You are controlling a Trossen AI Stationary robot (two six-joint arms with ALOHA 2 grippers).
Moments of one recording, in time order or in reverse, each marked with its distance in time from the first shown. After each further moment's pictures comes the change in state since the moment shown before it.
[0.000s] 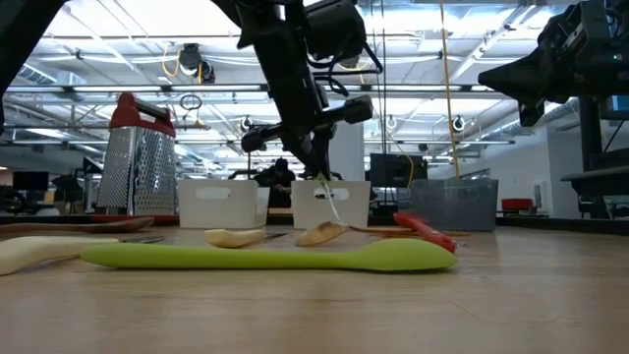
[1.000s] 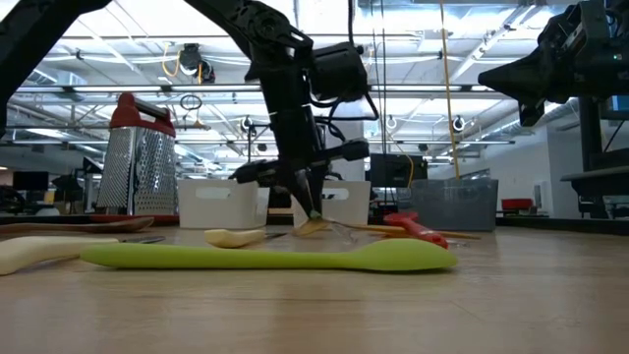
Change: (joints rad) left arm 0.057 0.104 -0.003 -0.018 0.180 -0.084; right arm 0.000 0.000 0.000 0.000 0.002 0.000
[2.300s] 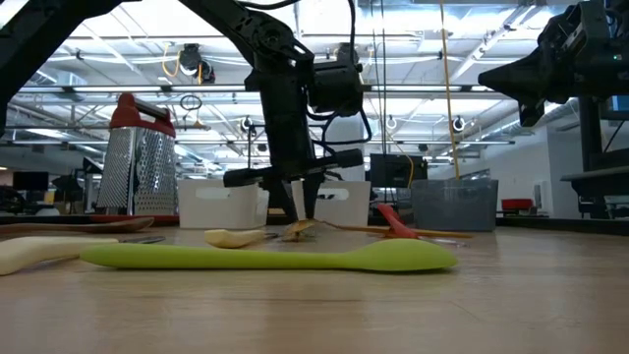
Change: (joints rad) left arm 0.033 0.085 0.005 -0.080 0.239 -0.104; right arm 0.000 0.000 0.000 0.000 0.000 0.000
